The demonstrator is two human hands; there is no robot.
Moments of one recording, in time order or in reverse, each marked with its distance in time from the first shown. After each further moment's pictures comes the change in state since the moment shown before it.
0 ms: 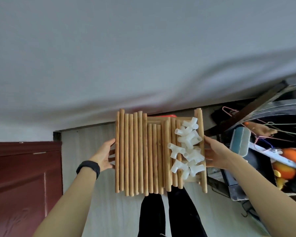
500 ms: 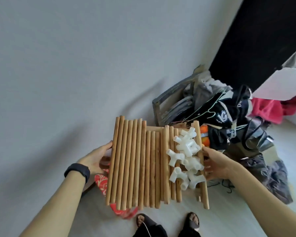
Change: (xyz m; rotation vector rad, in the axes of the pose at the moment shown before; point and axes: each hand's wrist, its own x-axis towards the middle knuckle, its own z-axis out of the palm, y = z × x) left_hand -0.247 0.090 0.185 0.692 -0.290 0.229; right_hand -0.242 0.150 -0.140 0.493 0.069 -0.229
